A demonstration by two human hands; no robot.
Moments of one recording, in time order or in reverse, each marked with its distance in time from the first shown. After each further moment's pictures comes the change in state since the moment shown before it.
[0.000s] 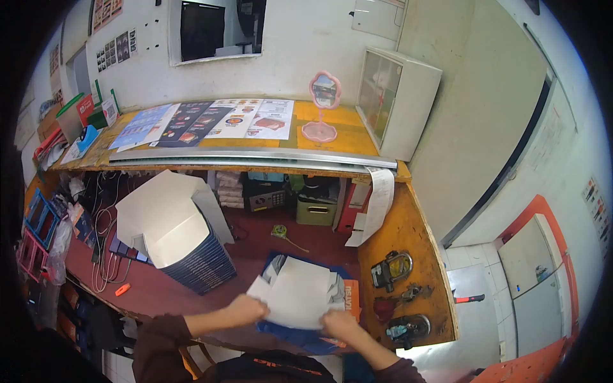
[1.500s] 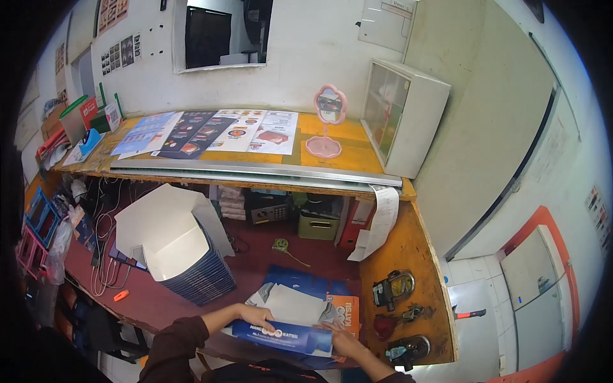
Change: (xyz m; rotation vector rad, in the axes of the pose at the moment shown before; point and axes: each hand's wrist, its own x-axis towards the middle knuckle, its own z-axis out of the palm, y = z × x) left_hand 0.050 -0.060 0.062 -1.221 -0.574 0.015; right_hand -0.002 0.035 0.051 0.111 0.085 -0.208
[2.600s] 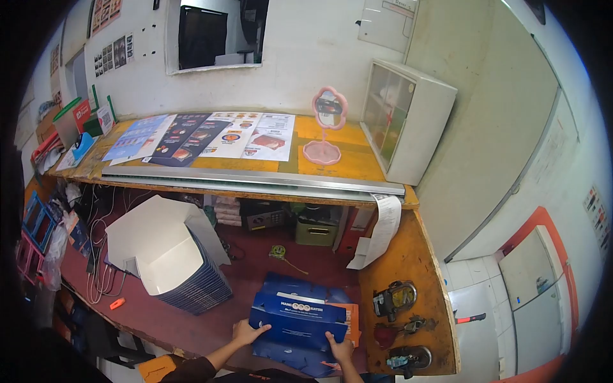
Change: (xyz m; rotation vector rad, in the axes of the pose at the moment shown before) left_hand 0.008 -0.057 0.056 0.114 1.170 -0.499; right_hand 0.000 0.012 0.104 0.771 0.488 1.285
